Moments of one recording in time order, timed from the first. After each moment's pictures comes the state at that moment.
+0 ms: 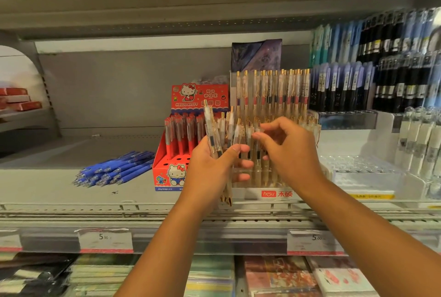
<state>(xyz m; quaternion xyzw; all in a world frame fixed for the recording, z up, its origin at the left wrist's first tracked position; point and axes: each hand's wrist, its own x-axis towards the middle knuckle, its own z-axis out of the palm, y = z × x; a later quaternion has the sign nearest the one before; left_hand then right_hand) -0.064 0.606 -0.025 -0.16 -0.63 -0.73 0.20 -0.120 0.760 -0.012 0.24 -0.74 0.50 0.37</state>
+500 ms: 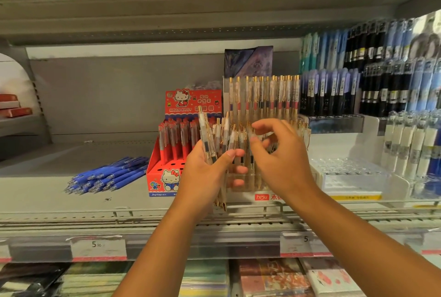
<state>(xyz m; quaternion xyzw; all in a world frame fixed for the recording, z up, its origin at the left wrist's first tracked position) -0.063 0.606 -0.025 -0.17 -0.64 -0.73 0.19 -0.088 0.754 -0.006 0.24 -0.75 0.48 0.40</state>
